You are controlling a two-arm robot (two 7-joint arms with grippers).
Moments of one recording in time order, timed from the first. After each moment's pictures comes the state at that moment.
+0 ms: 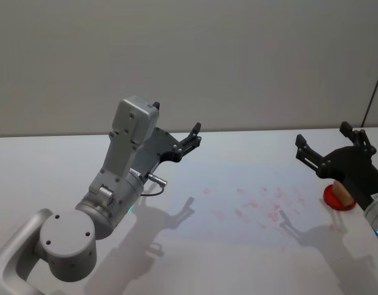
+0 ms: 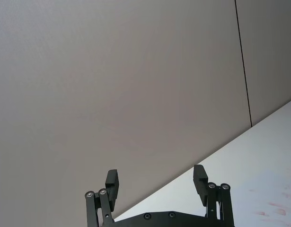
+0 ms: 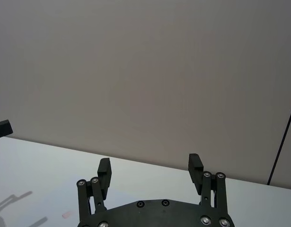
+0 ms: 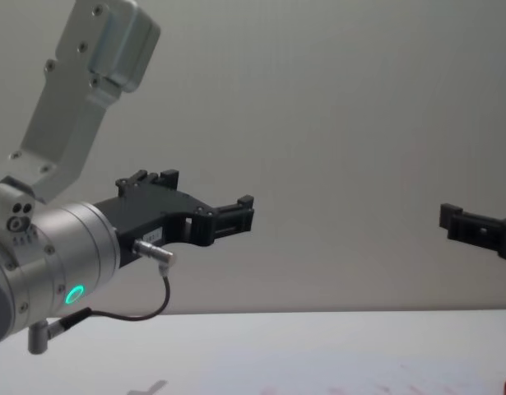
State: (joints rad) left arm -0.24 0.38 0.45 -1.63 -0.20 0.01 -0.01; right arm -0.01 0.34 -0.23 -1.77 0.29 0.03 0.07
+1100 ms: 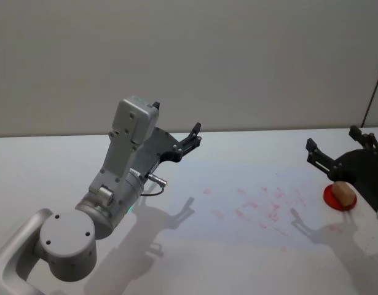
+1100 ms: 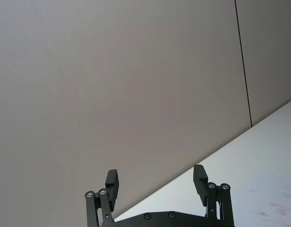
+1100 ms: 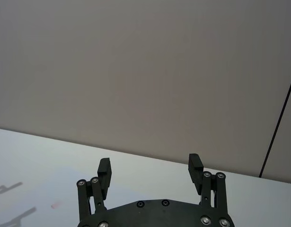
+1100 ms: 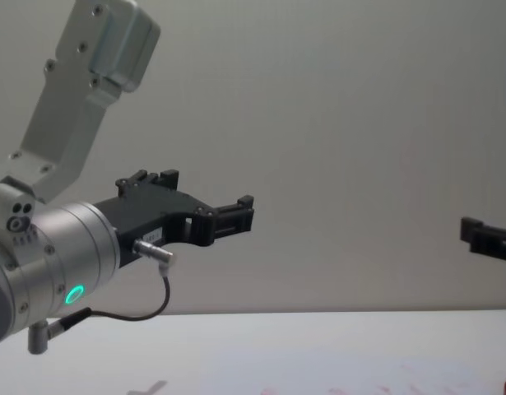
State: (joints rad) left arm -0.24 0.38 0.45 -1.63 -0.20 0.01 -0.01; right arm -0.01 0.37 -0.20 -1.73 0.31 0.04 0.11
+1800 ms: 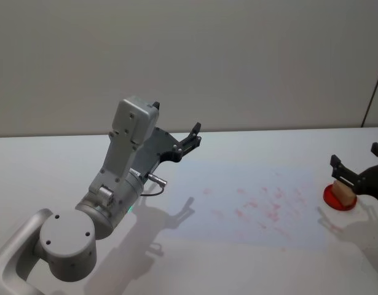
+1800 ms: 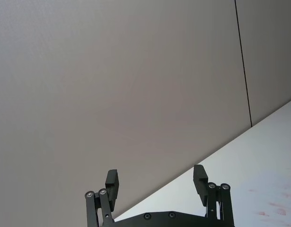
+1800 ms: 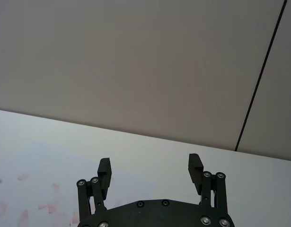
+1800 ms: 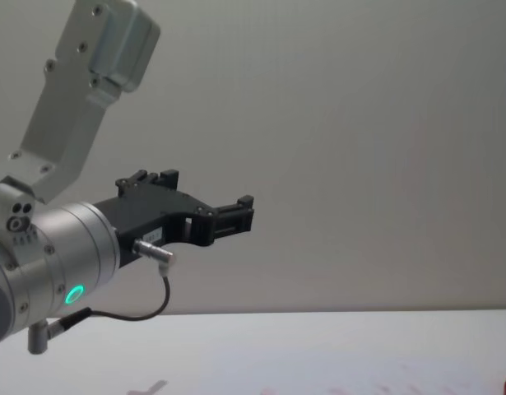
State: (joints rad) left arm -0.24 0.38 0.45 -1.63 -0.20 0.01 -0.01; right arm -0.01 0.42 -0.14 -1.63 0.35 0.01 0.16
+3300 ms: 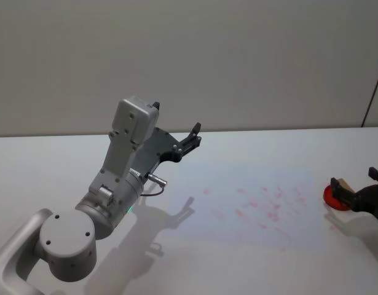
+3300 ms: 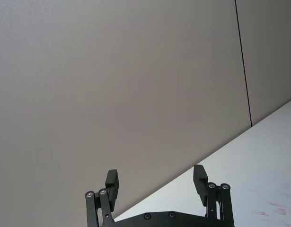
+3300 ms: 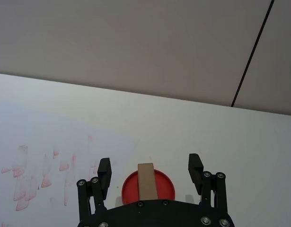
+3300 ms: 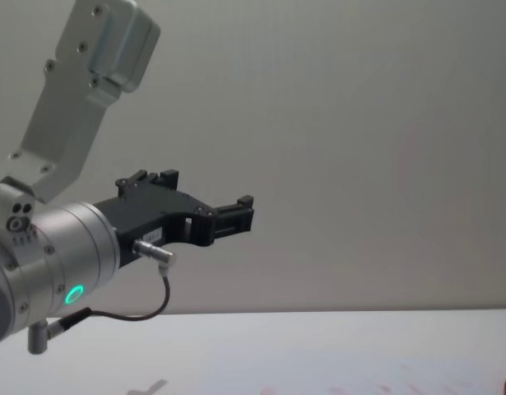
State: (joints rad) left arm -0.24 0.38 0.45 -1.63 -0.20 0.01 -0.01; right arm 0.05 0.39 -0.15 -1.47 0.31 0.09 0.18
